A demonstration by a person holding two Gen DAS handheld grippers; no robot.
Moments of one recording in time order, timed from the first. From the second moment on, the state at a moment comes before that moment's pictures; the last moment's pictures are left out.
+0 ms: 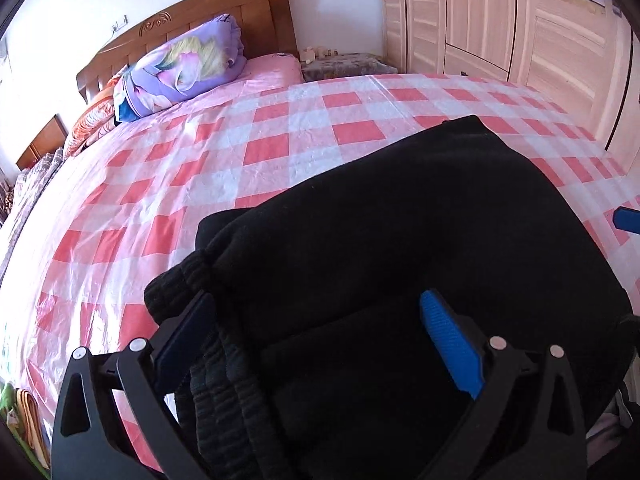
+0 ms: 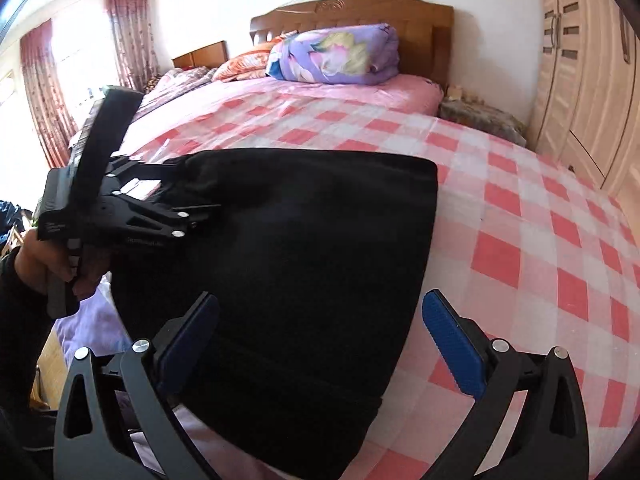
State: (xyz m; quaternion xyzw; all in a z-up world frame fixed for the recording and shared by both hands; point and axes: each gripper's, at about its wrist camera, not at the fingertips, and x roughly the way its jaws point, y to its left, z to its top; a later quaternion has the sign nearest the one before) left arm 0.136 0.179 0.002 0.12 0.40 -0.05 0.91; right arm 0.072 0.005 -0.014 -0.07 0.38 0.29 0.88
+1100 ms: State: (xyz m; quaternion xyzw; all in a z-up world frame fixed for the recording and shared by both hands) left arm 0.134 0.273 -0.026 -0.16 0.47 -0.17 0.85; right arm 0.142 -0.074 -0.060 0.17 0.47 0.32 0.80
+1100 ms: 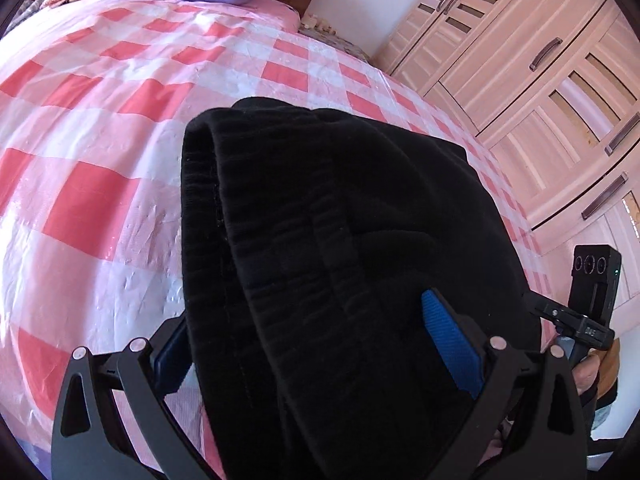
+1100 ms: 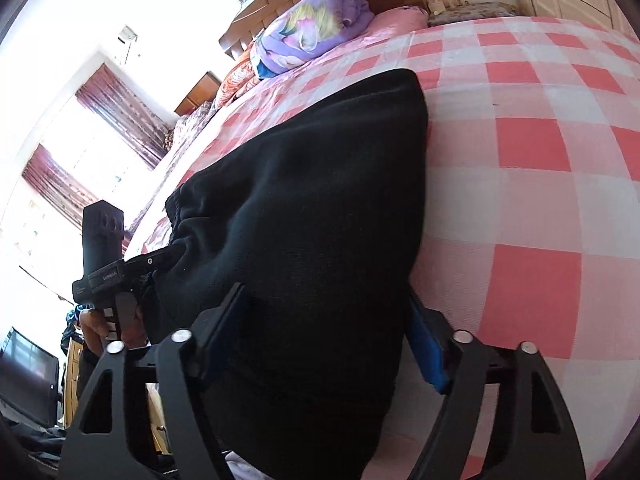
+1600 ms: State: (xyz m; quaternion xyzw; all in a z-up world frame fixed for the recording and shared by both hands) left arm 0.159 0.232 -0.016 -0.11 0.48 -0.20 0.85; right arm 0.082 -0.108 -0.049 0.20 0.41 0.27 0.85
